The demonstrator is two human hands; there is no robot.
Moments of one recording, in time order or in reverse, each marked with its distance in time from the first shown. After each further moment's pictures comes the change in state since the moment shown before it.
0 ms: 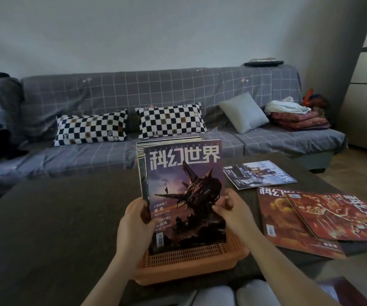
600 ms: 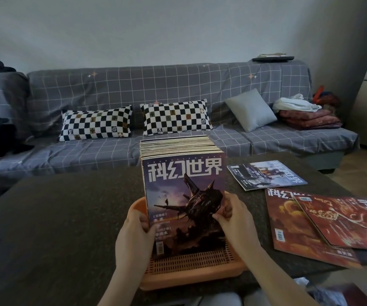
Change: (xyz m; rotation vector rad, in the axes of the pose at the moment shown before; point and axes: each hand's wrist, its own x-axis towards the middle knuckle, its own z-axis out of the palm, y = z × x) left_hand -0.003 -0.021 0.013 0.190 0.113 -0.149; right_hand -0.001 0.020 0.024 -0.252 0.164 -0.185
